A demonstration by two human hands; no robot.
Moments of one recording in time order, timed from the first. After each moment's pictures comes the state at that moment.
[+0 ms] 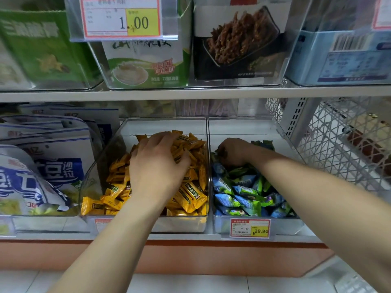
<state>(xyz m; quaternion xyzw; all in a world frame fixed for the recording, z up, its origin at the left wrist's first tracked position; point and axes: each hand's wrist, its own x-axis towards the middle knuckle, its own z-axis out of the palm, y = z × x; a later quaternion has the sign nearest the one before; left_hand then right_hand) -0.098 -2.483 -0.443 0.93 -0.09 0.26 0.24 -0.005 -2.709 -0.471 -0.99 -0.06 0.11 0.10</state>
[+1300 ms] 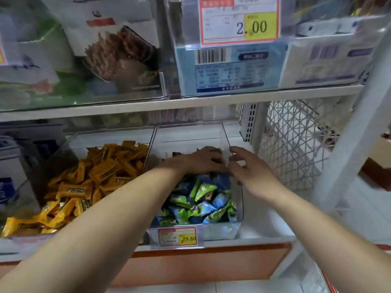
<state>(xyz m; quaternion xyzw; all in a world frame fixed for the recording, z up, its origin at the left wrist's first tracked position) -0.003 -2.695 -0.477 0.88 -0.37 -0.25 0.19 -0.131 -2.843 -0.482 -0.88 0.04 -0.09 0.46</state>
